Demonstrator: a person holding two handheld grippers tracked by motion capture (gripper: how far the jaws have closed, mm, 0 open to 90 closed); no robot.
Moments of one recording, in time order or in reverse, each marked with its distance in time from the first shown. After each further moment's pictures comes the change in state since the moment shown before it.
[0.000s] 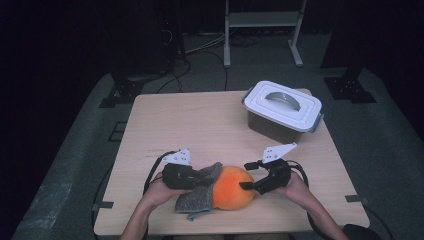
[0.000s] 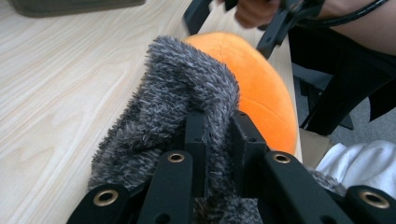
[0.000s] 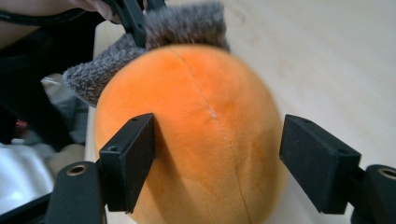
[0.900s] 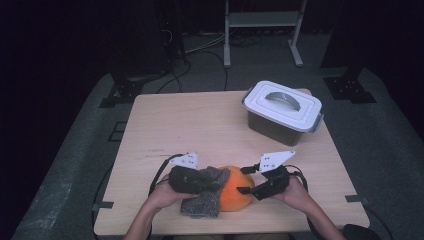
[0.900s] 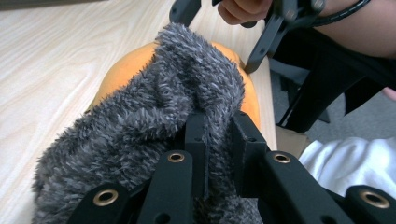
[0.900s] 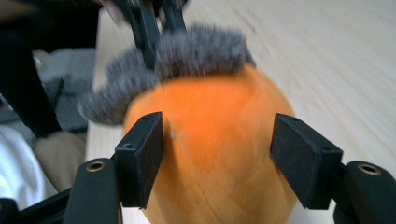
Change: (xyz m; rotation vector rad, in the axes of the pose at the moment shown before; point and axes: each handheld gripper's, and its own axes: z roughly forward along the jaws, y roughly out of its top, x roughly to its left) left arm -0.010 0.006 0.013 0.027 -0.070 0.002; right arm 0.026 0.007 -0.001 0.003 -0.042 -0.139
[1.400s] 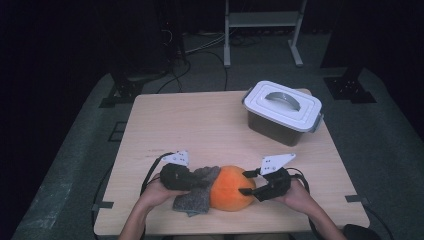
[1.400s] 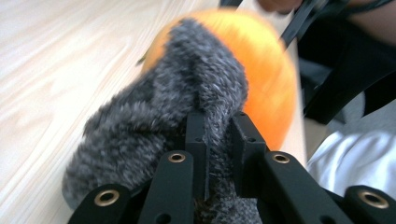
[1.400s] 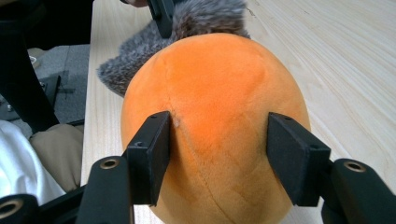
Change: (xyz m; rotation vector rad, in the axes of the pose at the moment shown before) left arm 0.015 -0.015 -0.015 -0.001 0.047 -0.047; right arm 0.000 -0.012 0.001 0.031 -0.012 0.033
